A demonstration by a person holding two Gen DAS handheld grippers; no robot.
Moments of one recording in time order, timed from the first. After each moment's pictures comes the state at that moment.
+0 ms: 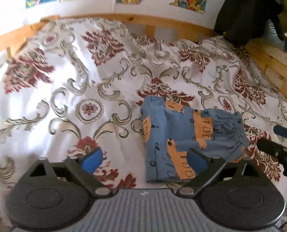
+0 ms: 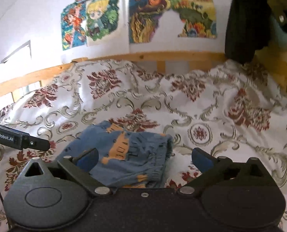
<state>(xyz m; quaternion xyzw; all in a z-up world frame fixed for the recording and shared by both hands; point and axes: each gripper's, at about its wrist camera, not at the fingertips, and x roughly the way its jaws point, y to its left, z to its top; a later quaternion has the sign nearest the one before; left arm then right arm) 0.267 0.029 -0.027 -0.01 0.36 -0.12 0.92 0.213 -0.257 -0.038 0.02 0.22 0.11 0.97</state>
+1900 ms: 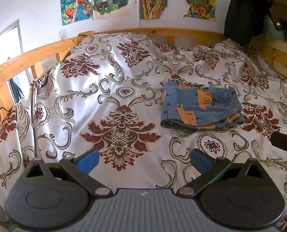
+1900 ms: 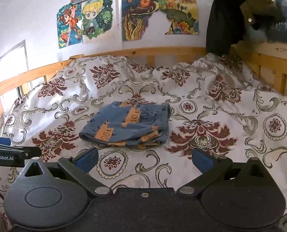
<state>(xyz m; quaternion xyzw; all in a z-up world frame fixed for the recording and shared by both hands) 0.109 0.031 -0.022 0.03 0.33 -0.02 0.94 0.076 -0.232 -0.030 0.04 0.25 0.06 0.97</state>
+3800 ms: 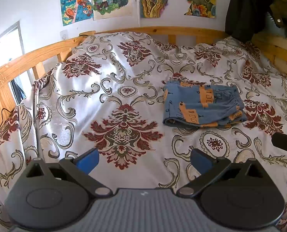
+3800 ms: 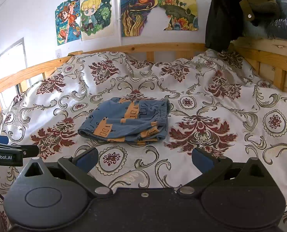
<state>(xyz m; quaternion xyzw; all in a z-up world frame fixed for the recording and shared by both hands) 0.109 0.030 -0.022 0.04 0.33 -0.02 0.94 0.077 -0.232 -0.032 0.04 0.26 0.05 0.96</state>
